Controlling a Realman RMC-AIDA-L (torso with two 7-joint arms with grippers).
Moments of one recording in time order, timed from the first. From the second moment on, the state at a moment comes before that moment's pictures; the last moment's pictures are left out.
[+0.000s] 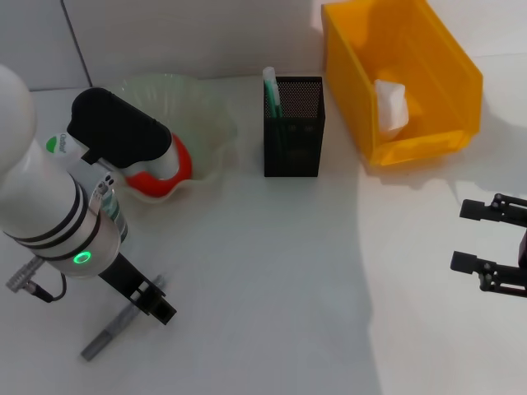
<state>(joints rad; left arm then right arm) -0.62 -2.08 1.74 1.31 2.68 1.51 -2.88 0.28 1.92 -0.59 -0.51 -1.84 -1.83 0.93</state>
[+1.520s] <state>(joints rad) -0.64 -2.08 1.75 1.29 2.70 1.52 -2.88 0.28 1.93 -0.59 -0.51 -1.84 -1.83 0.91</state>
